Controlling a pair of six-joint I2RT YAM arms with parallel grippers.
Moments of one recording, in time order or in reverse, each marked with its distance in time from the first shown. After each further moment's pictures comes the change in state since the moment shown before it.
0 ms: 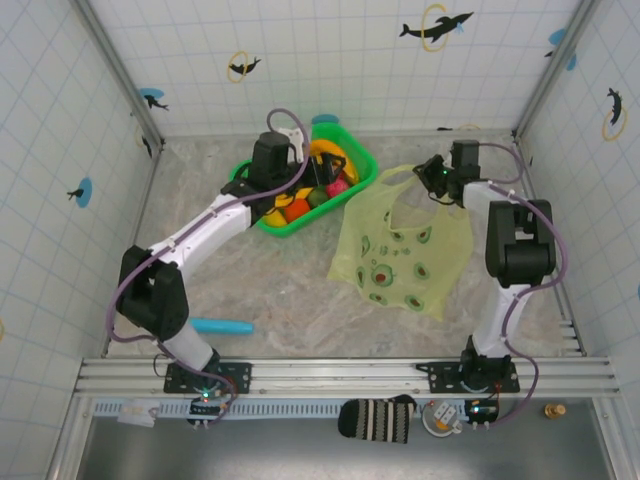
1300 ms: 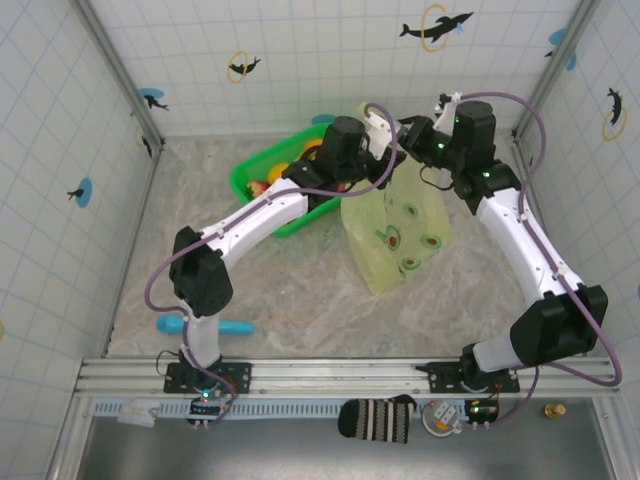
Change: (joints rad) left arm -0.270 0.278 0.487 -0.107 -0.044 0.526; right arm 0.225 -0.544 0.138 -0.312 -0.005 -0.087
